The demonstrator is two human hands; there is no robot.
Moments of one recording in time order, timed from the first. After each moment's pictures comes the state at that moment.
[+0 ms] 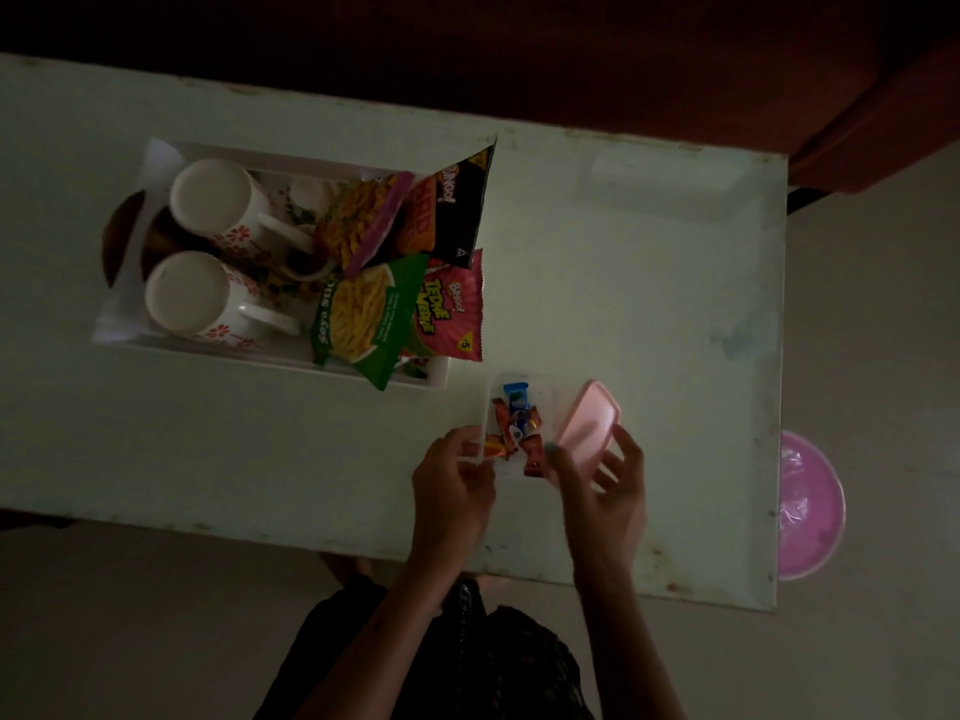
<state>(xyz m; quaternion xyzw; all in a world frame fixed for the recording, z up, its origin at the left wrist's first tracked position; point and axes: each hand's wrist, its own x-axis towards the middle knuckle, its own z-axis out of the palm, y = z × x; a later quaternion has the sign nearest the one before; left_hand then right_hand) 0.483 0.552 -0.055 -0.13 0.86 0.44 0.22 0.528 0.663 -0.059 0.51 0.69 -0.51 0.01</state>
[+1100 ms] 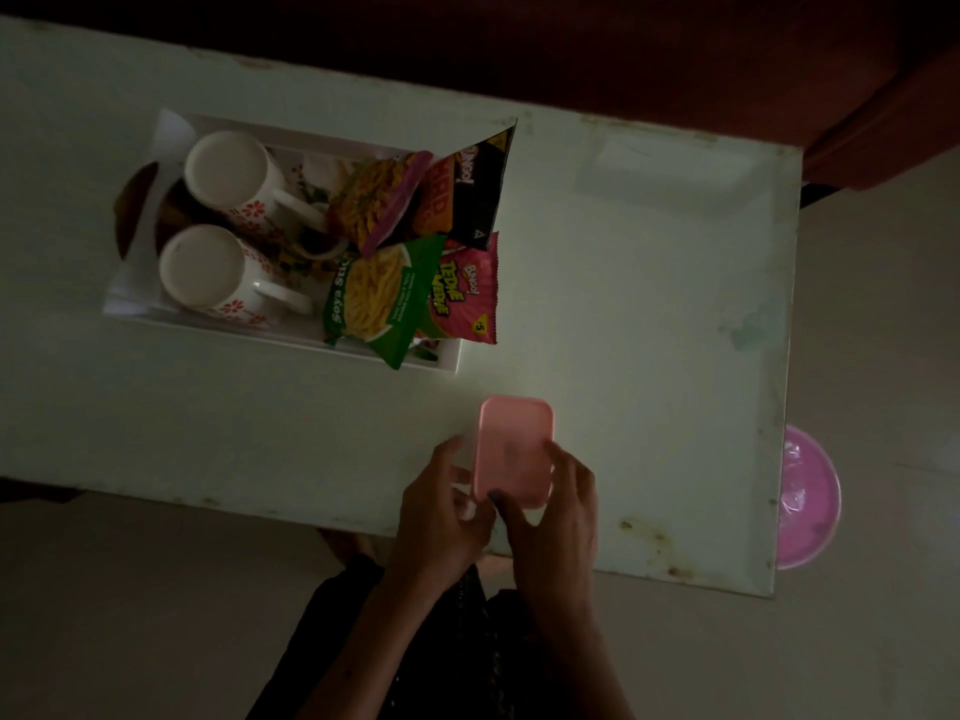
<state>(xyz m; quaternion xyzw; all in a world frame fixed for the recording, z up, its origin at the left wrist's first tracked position) 0.510 0.517 -0.045 -0.08 0.85 0.43 0.29 0.555 0.620 -0.050 0.33 0.84 -0.41 0.11</state>
